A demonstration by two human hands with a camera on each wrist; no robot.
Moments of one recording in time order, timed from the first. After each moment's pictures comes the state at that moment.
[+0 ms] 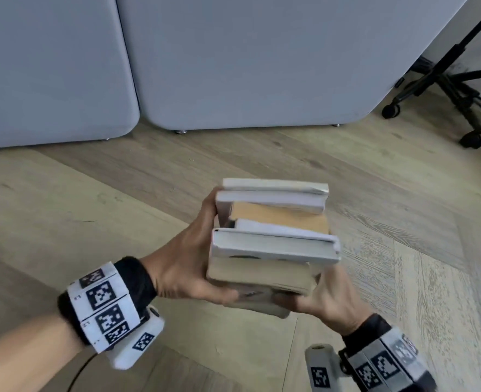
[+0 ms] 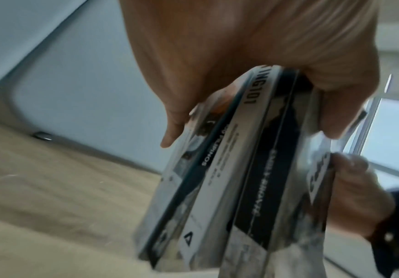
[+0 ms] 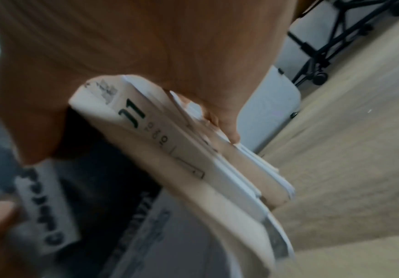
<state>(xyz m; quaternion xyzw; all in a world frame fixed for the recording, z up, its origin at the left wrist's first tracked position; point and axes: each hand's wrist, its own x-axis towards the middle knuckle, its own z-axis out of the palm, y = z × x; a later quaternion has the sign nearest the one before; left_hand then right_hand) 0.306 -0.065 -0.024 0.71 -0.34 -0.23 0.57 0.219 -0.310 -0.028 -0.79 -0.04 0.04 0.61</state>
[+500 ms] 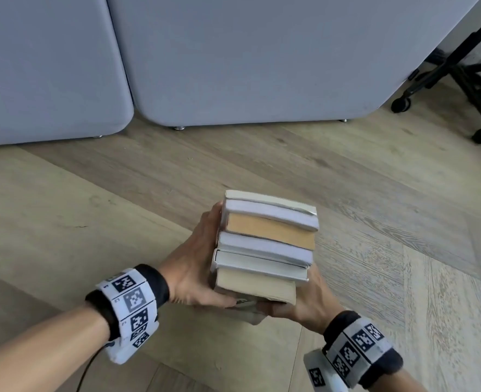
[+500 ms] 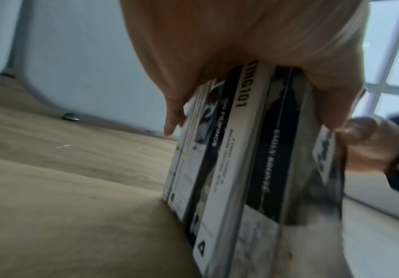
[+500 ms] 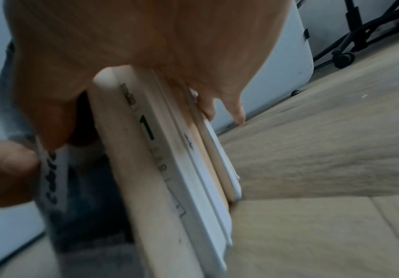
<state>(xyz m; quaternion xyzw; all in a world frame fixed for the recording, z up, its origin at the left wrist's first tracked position) 0.329 -0.075 -0.086 0.81 -0.29 -0.21 0.47 0.247 -0.310 -0.083 -0.88 -0.02 0.10 0.46</state>
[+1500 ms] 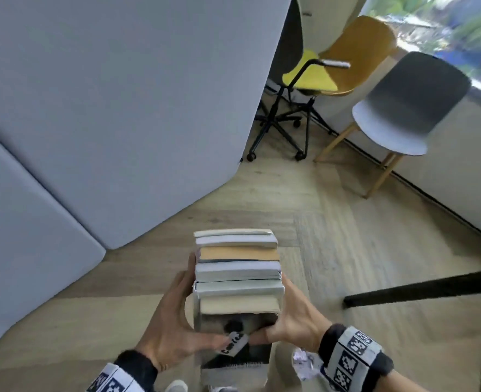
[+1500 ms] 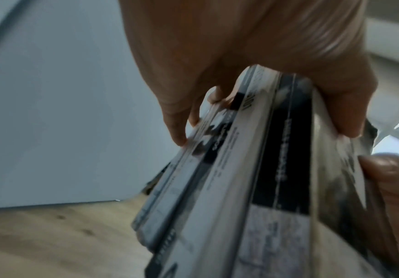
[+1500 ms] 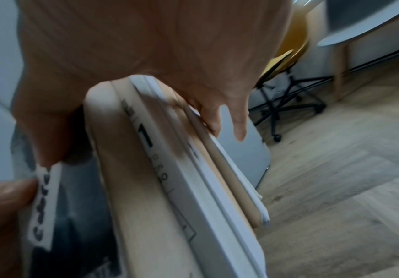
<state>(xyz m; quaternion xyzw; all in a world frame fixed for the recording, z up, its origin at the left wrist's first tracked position) 0.253 -0.085 0.542 0.72 -0.25 -0.34 0.55 0.134 -0.297 0.582 -0.79 0.21 0.10 0.57</state>
